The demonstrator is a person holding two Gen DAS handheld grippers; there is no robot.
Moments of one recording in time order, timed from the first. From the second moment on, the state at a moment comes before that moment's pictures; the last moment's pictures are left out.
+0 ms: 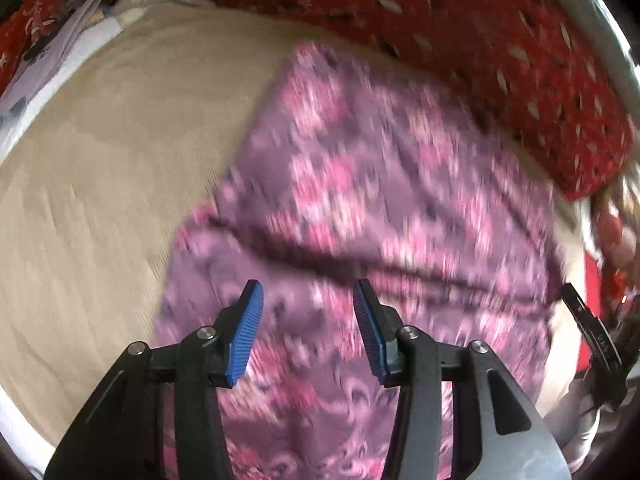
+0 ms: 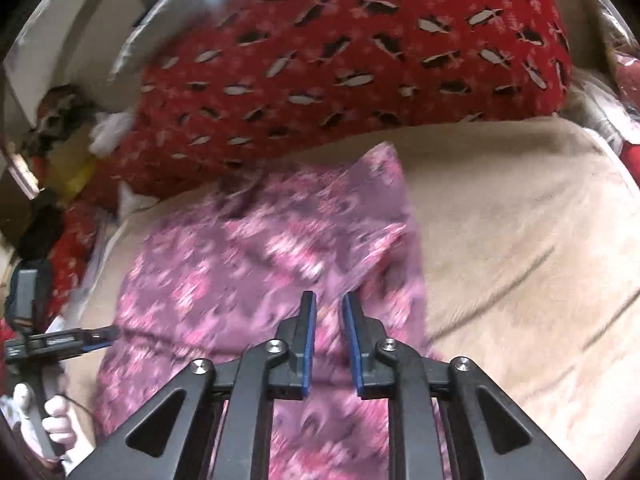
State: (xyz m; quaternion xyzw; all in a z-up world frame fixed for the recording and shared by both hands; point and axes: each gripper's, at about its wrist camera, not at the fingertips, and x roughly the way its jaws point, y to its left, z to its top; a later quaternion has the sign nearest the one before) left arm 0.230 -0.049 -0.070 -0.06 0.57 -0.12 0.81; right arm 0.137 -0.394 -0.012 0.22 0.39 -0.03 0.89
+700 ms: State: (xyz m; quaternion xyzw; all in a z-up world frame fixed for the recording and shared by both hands) left arm 0.095 -0.031 -0.078 0.04 0.59 -0.12 0.80; right arm -0.021 -0.349 -0.055 0.24 0.51 0.01 0.82
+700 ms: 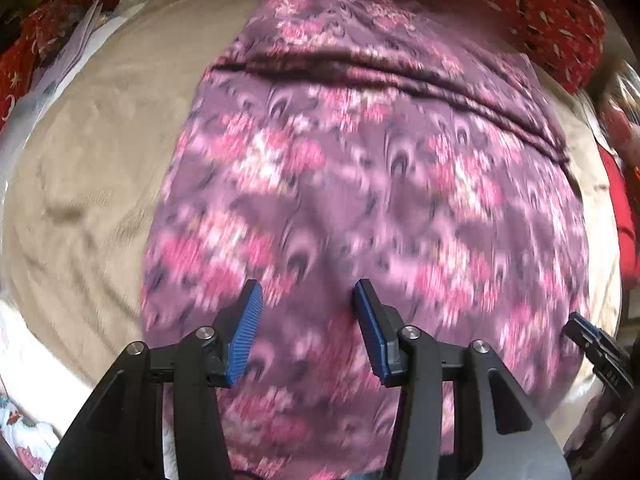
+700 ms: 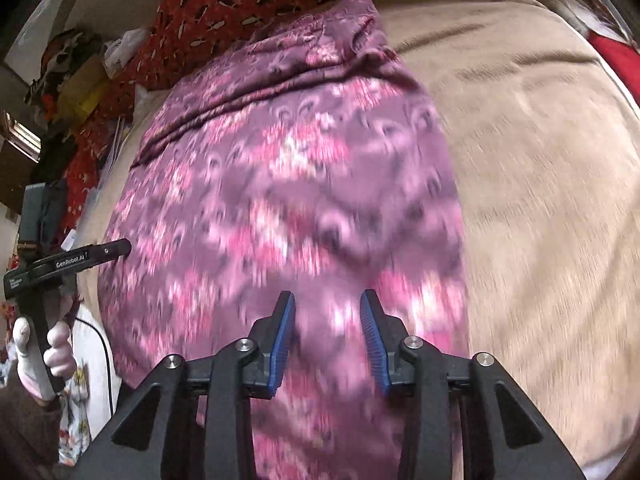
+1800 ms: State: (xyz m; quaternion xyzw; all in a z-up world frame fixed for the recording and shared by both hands) left arm 0.029 0.102 -0.106 -0.17 0.64 -0.28 0.70; right arm -0.136 -0.355 -0.068 0.32 0.46 0.13 0.82
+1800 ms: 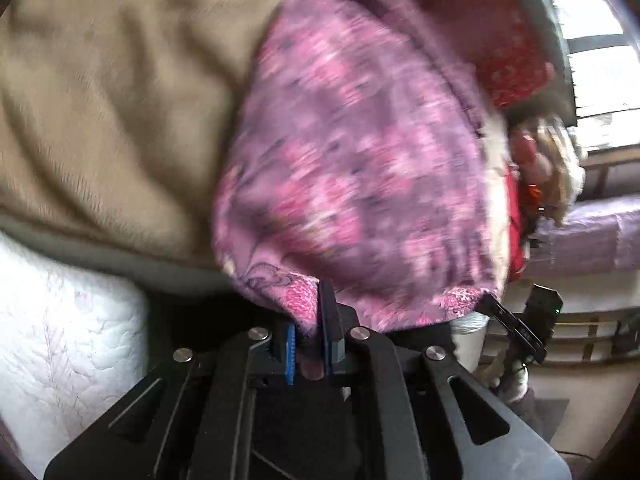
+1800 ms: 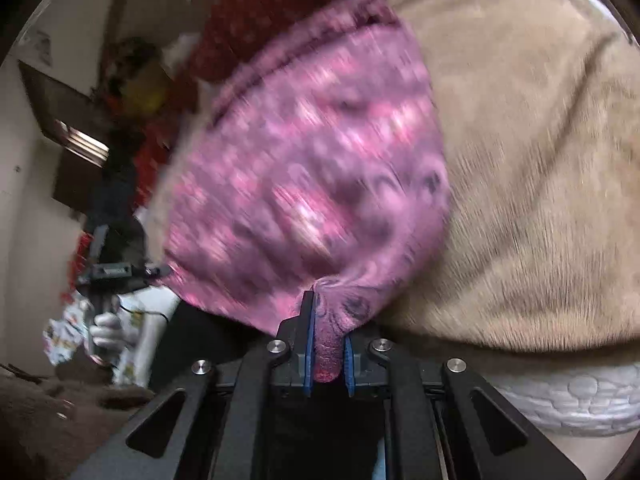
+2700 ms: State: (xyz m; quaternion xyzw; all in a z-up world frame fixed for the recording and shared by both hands) left arm 0.306 0.059 -0.040 -0.32 0.55 -0.23 0.73; right arm 0.111 -0.449 -0.001 0.41 0.31 0.09 0.85
